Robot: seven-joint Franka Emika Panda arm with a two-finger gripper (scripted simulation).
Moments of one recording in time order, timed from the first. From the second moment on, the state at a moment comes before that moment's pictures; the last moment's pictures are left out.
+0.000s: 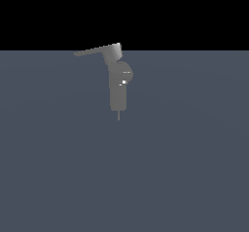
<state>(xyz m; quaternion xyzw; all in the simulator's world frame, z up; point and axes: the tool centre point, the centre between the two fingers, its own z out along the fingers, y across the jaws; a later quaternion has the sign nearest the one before) 0.002 0.070 0.423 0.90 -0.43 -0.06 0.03</state>
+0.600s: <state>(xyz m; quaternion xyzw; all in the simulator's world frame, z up) 0.063 0.108 0.360 0.84 -0.54 -0.07 0.05</state>
